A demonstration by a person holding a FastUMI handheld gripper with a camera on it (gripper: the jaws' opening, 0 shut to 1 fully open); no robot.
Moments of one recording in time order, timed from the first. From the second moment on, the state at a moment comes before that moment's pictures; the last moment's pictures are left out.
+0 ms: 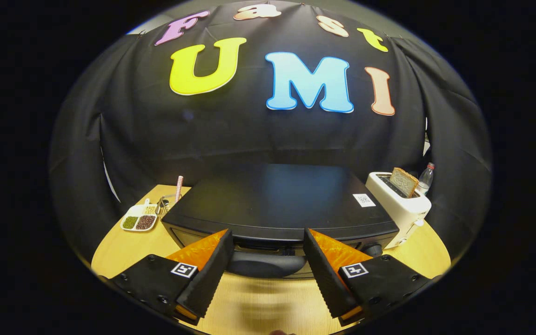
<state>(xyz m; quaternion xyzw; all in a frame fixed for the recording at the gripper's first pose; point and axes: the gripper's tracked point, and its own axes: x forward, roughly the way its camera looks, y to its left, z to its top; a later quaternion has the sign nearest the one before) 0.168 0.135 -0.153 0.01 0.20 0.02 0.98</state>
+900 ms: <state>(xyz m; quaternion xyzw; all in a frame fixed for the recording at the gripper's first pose) 0.118 0.142 -0.176 0.04 0.25 0.02 0.97</state>
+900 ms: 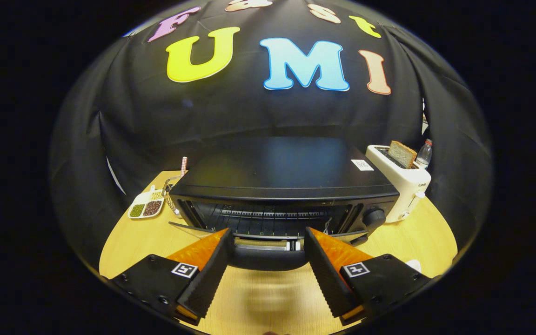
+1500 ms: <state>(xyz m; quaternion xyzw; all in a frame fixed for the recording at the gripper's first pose) 0.076 0.145 -0.204 0.02 0.28 0.04 0.96</state>
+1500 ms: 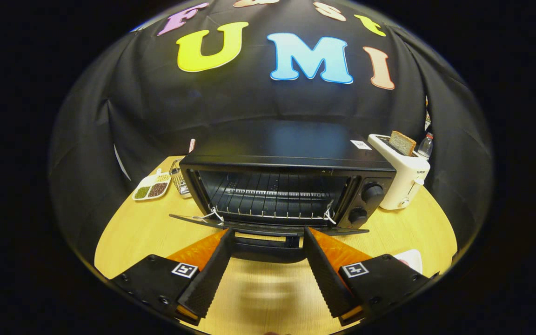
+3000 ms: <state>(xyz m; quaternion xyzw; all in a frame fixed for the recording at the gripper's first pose) -0.034 -0.076 -0.243 -0.03 0.39 0.01 0.92</state>
